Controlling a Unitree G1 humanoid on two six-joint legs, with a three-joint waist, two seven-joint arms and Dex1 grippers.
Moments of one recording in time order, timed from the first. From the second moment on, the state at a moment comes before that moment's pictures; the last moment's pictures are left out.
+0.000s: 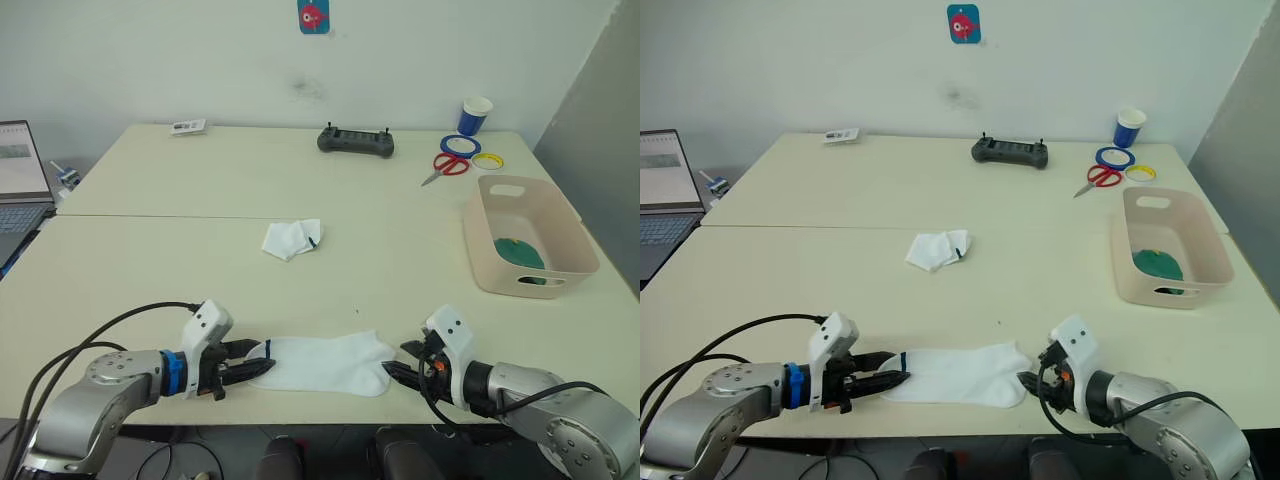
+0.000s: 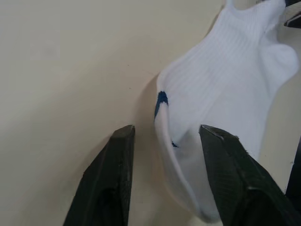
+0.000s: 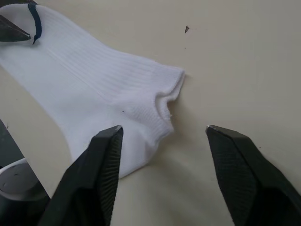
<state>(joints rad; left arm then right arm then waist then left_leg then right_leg) 0.12 0.77 0.16 -0.36 -0.49 0.72 -0.95 0.01 -0.53 0.05 -0.81 0.65 1.20 0.33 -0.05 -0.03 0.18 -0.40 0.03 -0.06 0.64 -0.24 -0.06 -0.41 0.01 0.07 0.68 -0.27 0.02</state>
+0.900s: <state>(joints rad) -0.07 0.70 0.24 -0.29 -0.51 0.64 -0.83 -0.56 -0.24 0.22 -0.35 0.37 0.86 0.21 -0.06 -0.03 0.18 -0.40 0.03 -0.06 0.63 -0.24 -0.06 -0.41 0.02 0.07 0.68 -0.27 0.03</state>
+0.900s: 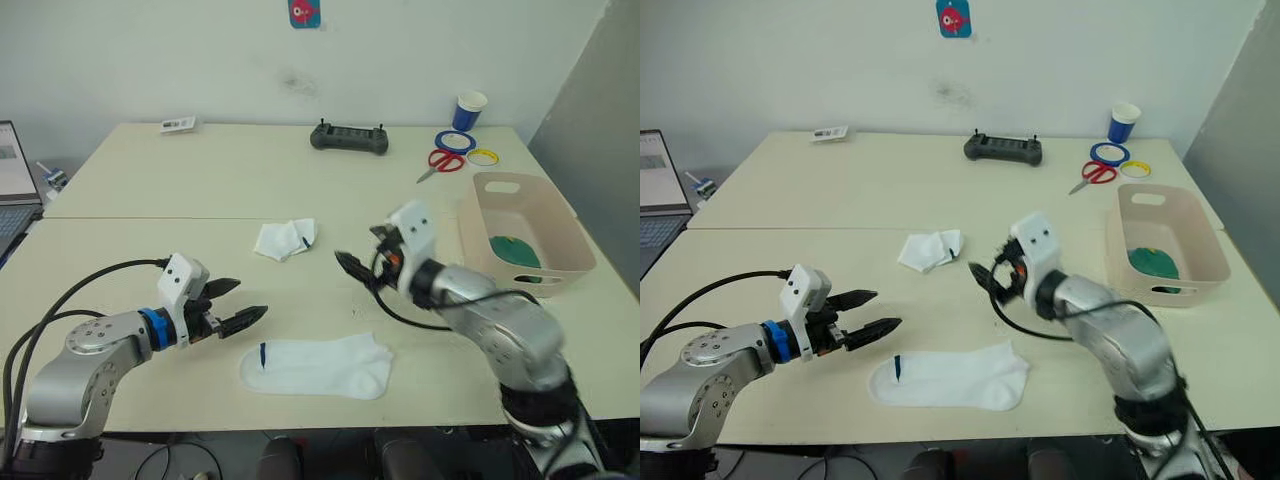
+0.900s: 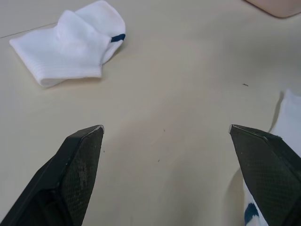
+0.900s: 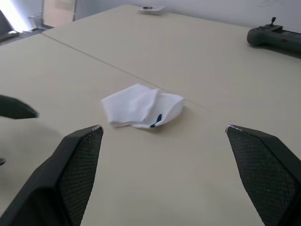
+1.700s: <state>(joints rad) 0.04 0.59 0.35 -0.52 -0.58 0.64 -0.60 -1.02 0.12 0.13 0.91 0.13 0.20 0.24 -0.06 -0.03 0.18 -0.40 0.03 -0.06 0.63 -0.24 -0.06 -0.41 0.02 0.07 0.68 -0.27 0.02</state>
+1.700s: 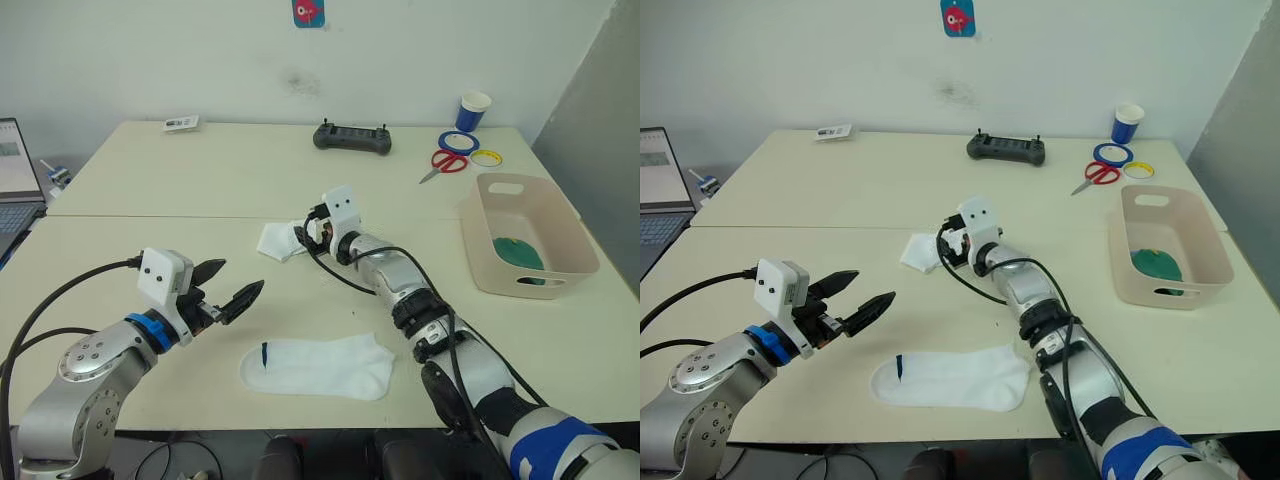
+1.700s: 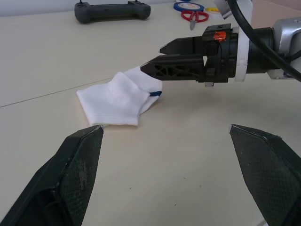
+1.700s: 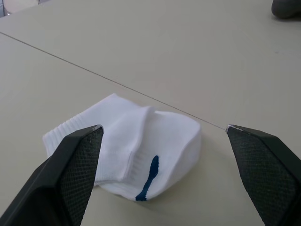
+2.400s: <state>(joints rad) 0.00 0.59 0.28 -0.50 -0.55 0.60 -0.58 -0.96 0.13 0.06 0.83 0.10 0.20 0.28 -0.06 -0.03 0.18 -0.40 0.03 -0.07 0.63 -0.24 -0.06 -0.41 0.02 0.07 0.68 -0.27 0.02</state>
